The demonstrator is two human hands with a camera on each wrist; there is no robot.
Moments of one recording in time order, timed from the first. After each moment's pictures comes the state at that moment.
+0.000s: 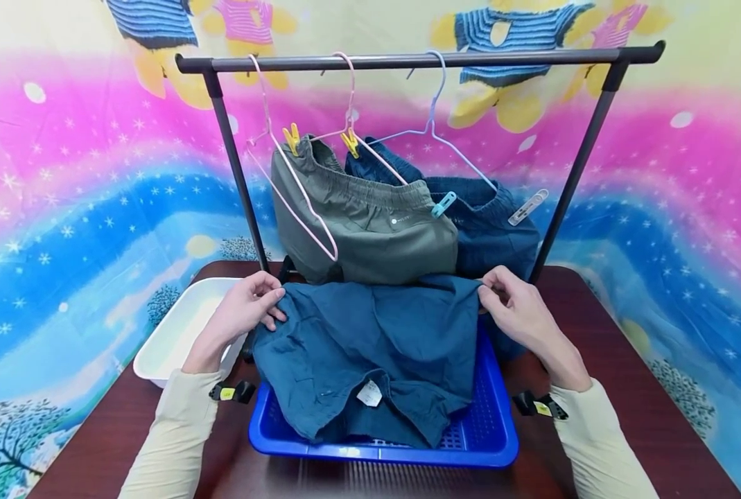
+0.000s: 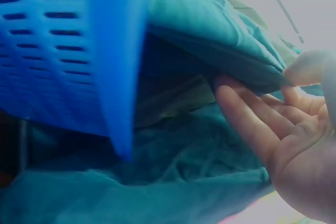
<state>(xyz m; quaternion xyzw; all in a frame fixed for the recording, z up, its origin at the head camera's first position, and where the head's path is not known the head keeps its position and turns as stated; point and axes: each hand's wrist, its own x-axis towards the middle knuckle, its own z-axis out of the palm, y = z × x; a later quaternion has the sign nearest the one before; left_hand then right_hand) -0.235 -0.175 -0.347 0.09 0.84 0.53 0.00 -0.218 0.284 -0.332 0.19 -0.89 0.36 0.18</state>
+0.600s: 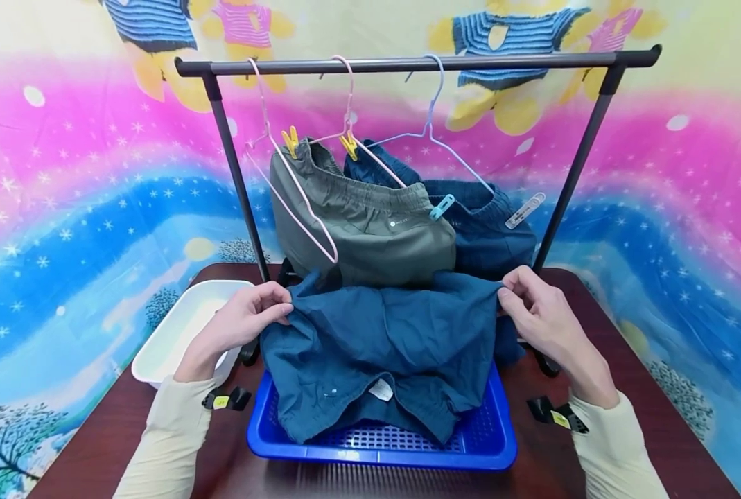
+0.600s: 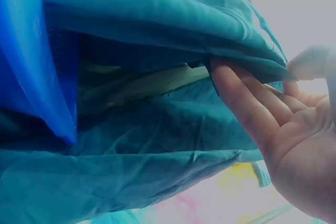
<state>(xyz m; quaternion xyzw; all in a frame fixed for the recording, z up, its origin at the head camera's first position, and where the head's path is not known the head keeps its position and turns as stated) -0.220 -0.172 -0.339 0.26 0.84 0.47 -0.03 -0.191 0.299 -0.312 0.20 -0.89 0.36 0.21</state>
